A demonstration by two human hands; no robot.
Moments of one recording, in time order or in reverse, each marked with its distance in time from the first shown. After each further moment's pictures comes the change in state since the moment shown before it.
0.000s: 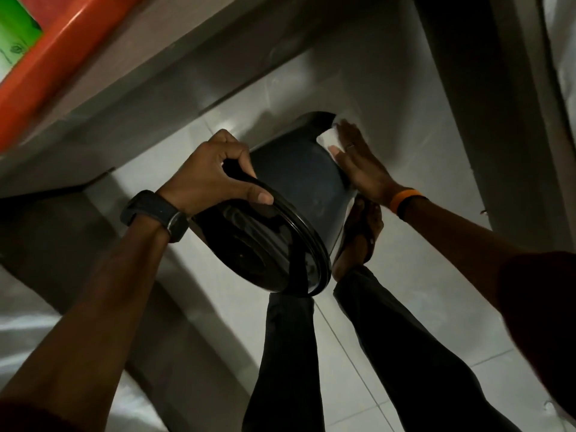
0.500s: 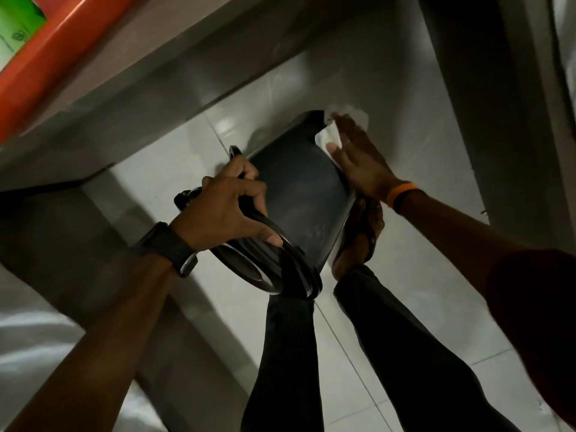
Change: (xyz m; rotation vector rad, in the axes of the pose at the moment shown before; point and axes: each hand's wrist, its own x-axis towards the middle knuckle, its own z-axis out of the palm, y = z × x) left_hand -0.036 -0.003 0.024 0.155 -0.075 0.038; right_hand 0.006 -0.016 0.003 -0.119 0.048 -0.049
